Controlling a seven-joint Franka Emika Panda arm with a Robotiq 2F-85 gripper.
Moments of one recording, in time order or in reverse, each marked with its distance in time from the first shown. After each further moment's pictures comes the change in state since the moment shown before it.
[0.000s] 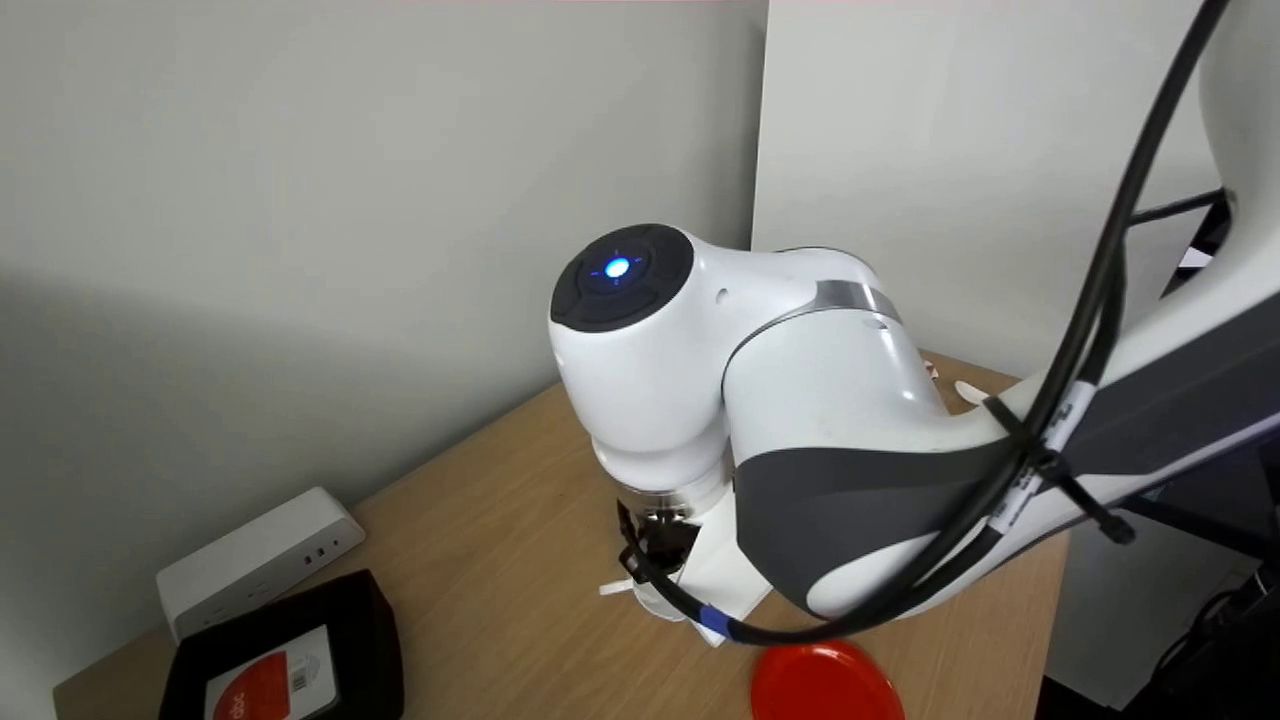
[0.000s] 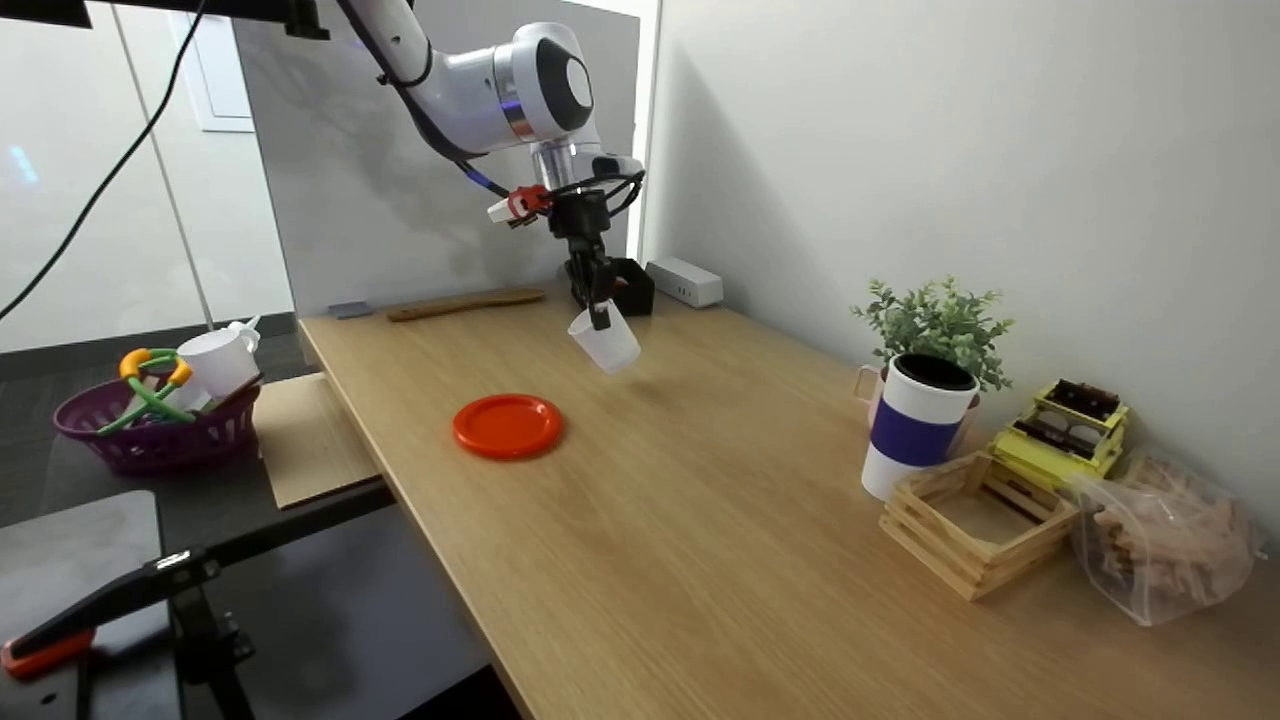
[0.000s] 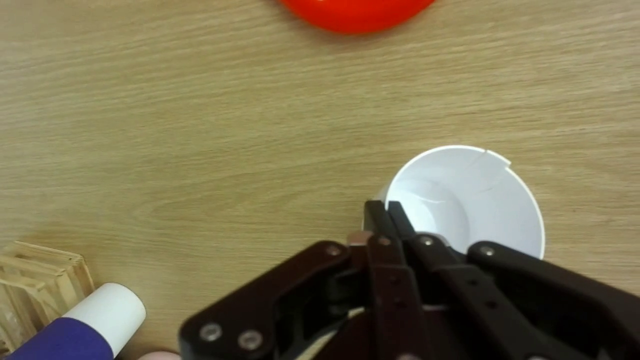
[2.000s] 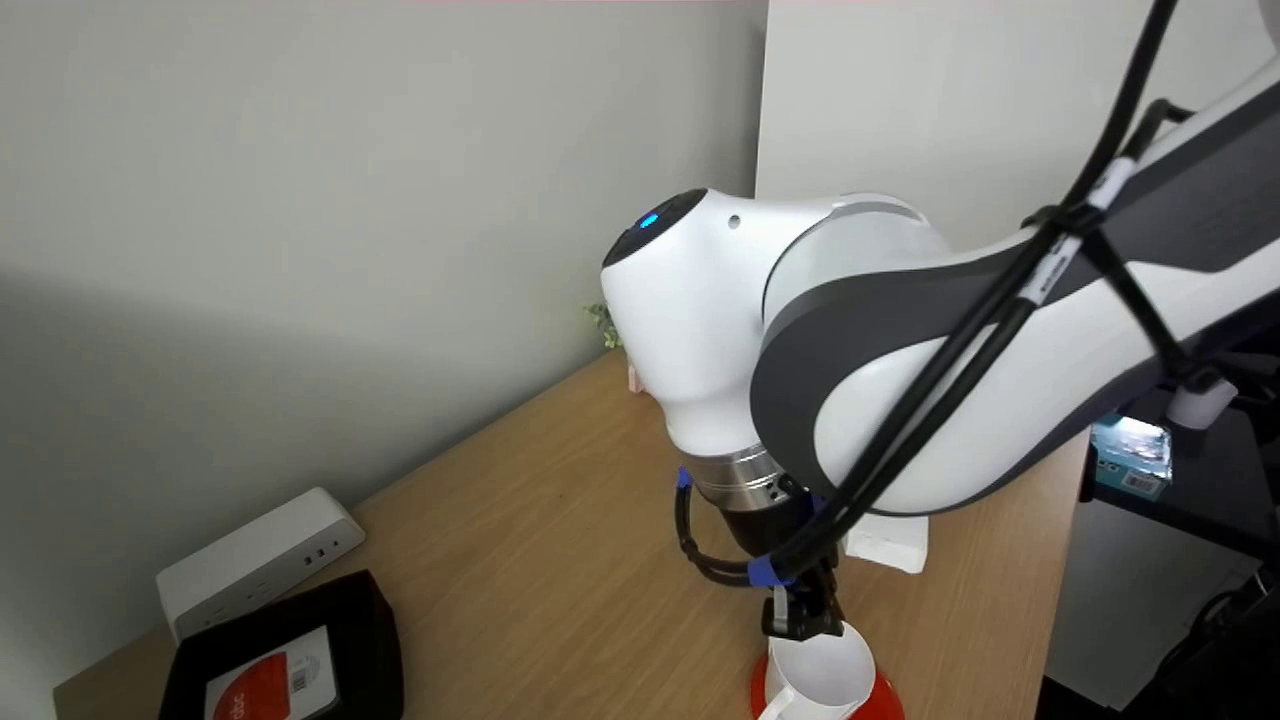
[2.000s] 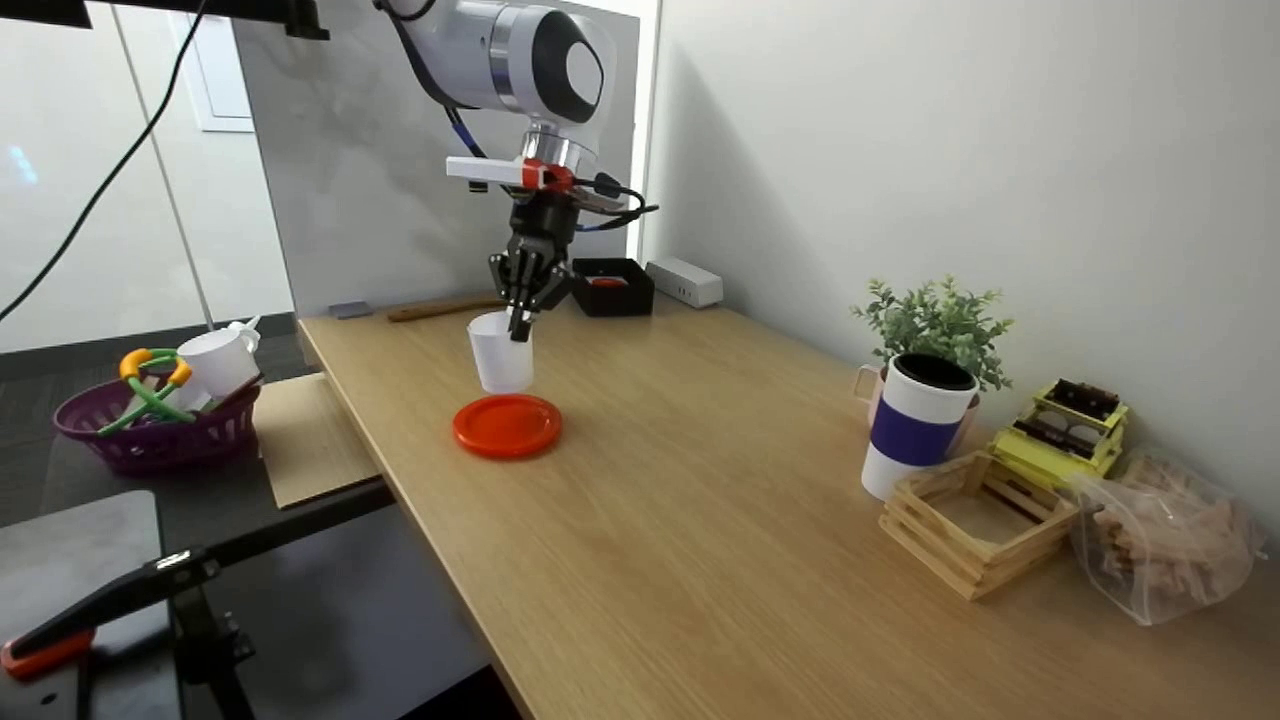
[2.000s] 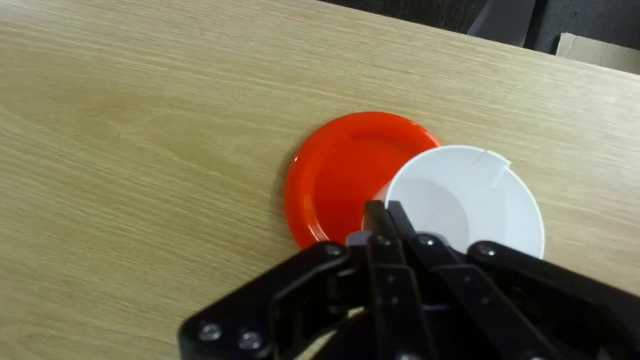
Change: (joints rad) arm -0.128 -0.111 0.128 -0.127 0.291 -0.290 -0.666
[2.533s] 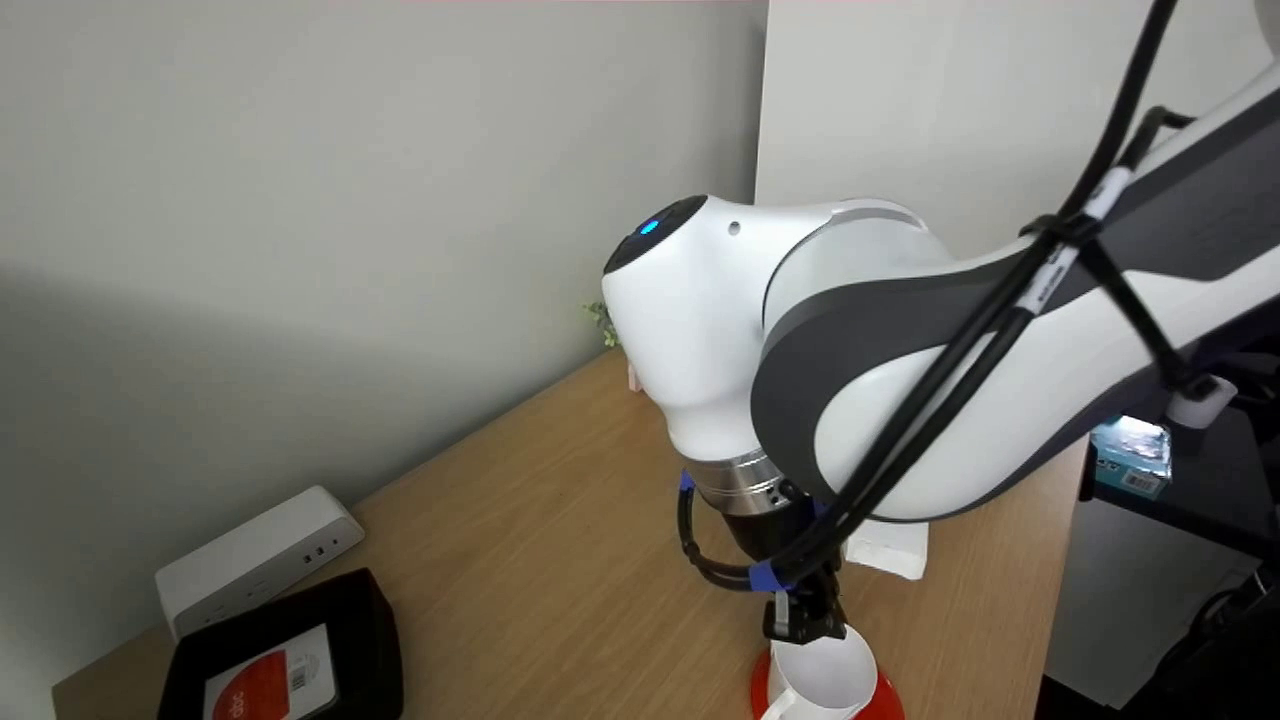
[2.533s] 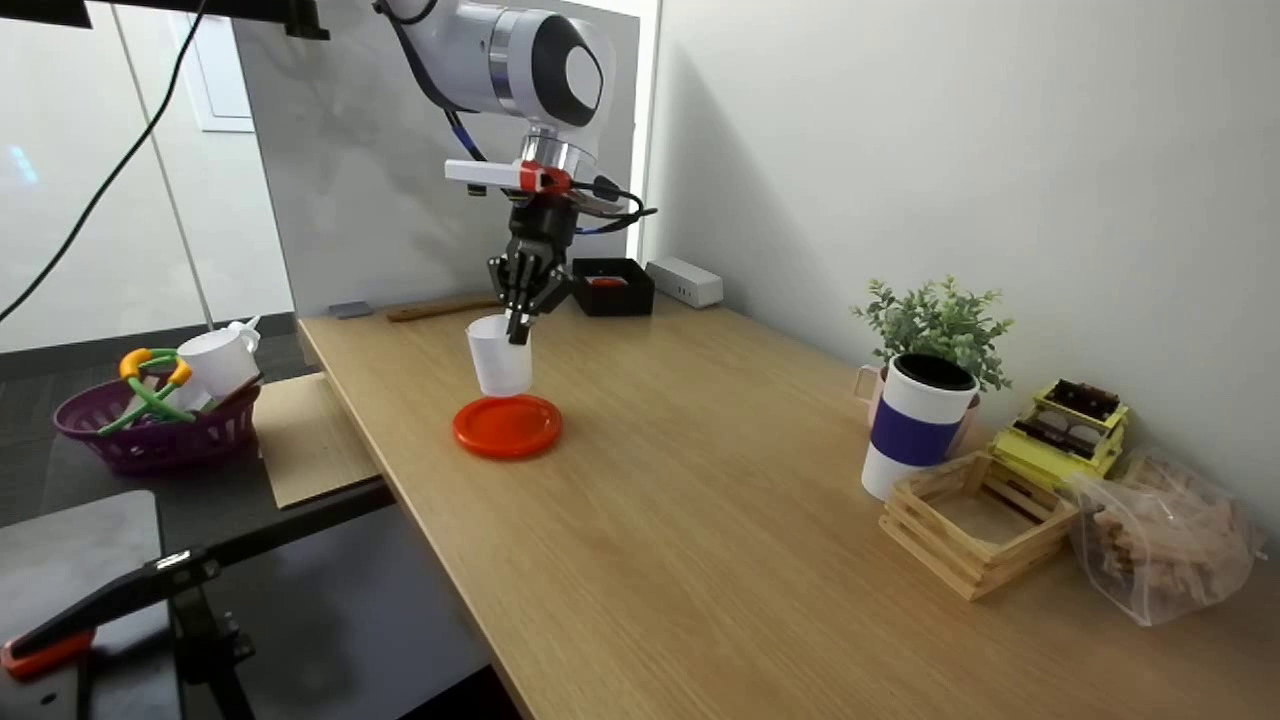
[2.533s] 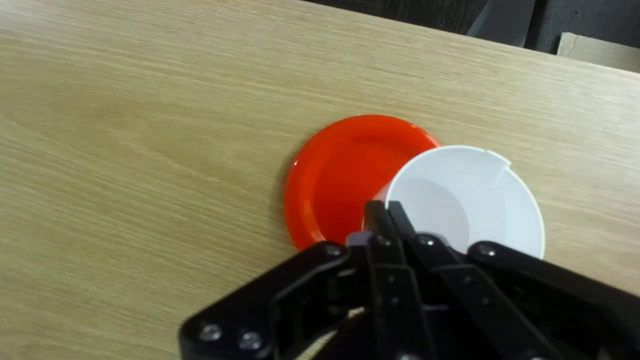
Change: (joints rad) arm 0.000 0.005 0.000 -0.002 0.001 0.000 0.014
